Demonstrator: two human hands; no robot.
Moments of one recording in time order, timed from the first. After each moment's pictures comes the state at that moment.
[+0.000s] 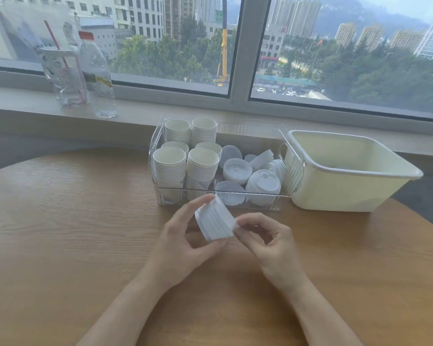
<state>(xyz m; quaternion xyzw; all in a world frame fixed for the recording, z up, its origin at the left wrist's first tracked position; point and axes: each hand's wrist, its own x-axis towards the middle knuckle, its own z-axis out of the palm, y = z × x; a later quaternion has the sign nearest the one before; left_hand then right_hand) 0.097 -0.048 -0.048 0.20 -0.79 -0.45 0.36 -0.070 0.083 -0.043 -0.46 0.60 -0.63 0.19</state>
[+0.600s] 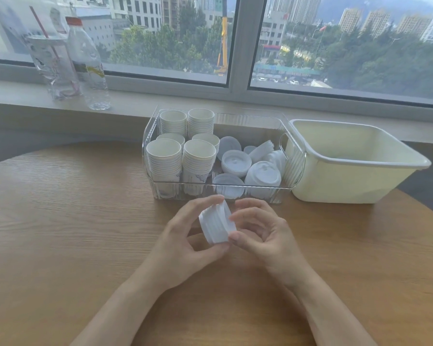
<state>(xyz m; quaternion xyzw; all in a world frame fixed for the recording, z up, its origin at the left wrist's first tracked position) 0.096 -0.043 -0.050 0.15 -0.81 -0.47 0.32 -0.077 0.087 -0.039 -0.47 0.59 -0.60 0.27</state>
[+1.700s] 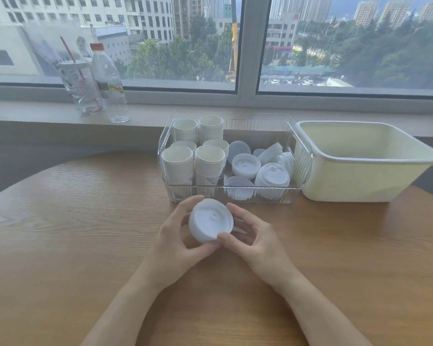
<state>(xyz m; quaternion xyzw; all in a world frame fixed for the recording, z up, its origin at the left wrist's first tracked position) 0.123 -0.050 -0.048 0.23 -0.81 -0.42 0.33 -0.047 0.072 -0.048 -0.42 0.62 -0.57 0.33</state>
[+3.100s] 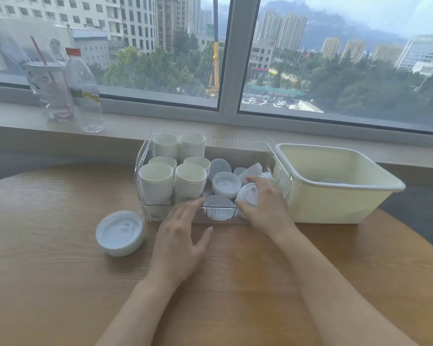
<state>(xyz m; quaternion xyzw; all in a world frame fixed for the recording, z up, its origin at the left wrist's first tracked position) 0.050 -0.069 -0.056 0.25 -0.85 -0.23 0.40 -0.144 0.020 0.010 -0.44 0.83 -0.33 0.01</state>
